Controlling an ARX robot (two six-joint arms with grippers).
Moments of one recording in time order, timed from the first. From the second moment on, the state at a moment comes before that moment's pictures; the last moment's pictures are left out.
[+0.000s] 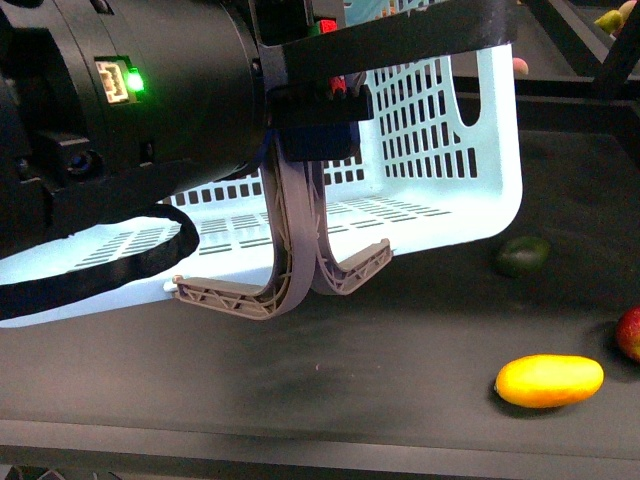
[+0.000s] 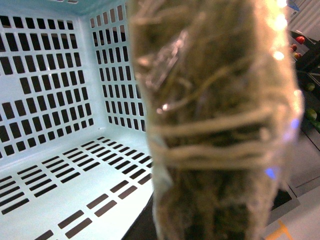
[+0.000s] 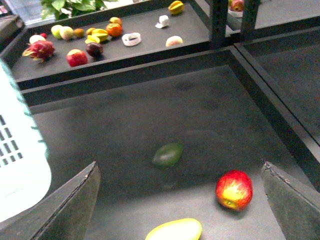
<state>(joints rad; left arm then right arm) -0.59 1.54 0.56 0.79 -0.06 -0.37 -0.23 1.14 0.19 0.64 -0.09 0.13</state>
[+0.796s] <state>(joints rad) -0.59 1.54 0.56 0.79 -0.06 -0.37 -0.26 2.05 0.45 0.86 -0.31 0.01</state>
